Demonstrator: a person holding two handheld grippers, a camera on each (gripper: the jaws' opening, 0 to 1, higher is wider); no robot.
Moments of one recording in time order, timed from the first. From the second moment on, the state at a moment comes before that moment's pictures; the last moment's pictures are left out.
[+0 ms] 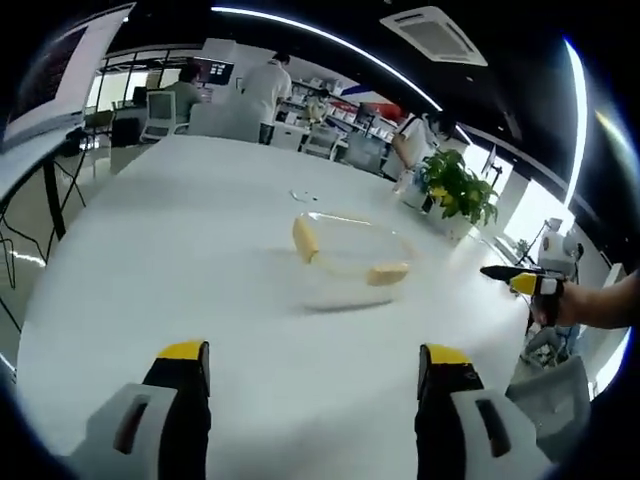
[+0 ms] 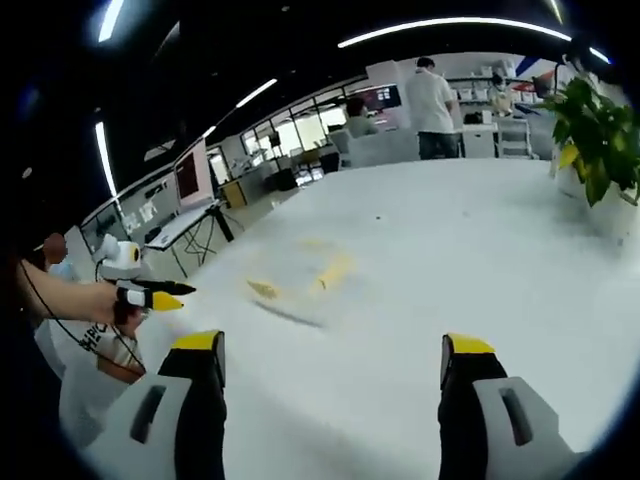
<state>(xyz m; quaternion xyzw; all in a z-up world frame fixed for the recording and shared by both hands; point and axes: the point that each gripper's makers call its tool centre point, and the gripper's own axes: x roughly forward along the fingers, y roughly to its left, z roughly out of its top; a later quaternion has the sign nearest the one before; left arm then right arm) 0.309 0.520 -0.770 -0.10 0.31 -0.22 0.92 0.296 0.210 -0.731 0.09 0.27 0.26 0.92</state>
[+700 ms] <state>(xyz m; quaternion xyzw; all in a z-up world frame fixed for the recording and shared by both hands) 0.216 0.539 -0.744 -0.19 0.27 -0.17 0.93 0.220 0.196 -0.704 0.13 0.23 0.23 0.94</state>
